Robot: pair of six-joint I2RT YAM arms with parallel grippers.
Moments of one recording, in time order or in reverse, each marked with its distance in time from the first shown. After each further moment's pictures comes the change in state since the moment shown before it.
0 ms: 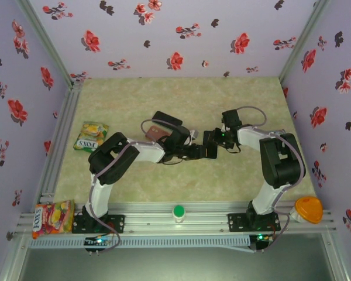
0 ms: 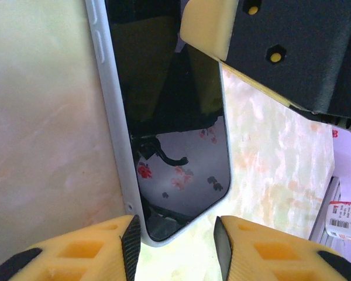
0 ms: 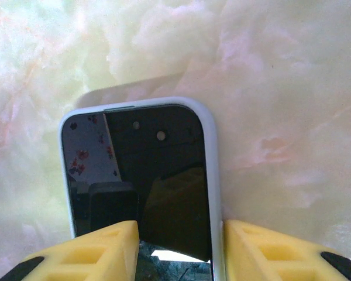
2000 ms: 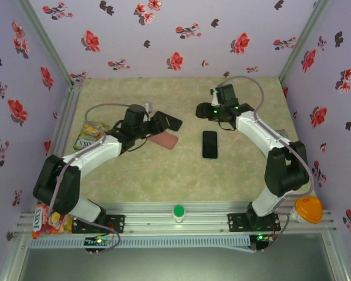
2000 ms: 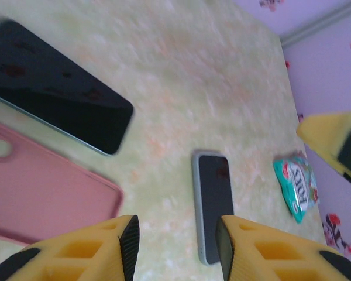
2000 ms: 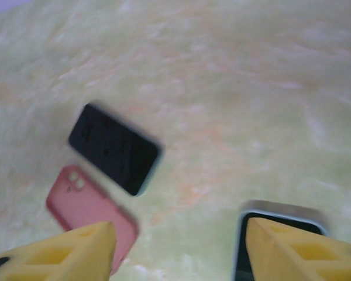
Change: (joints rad) left arm 0.328 -0.569 -0.166 -0.274 -0.193 0.082; right arm 0.126 -0.076 0.375 -0.159 0.019 -0.137
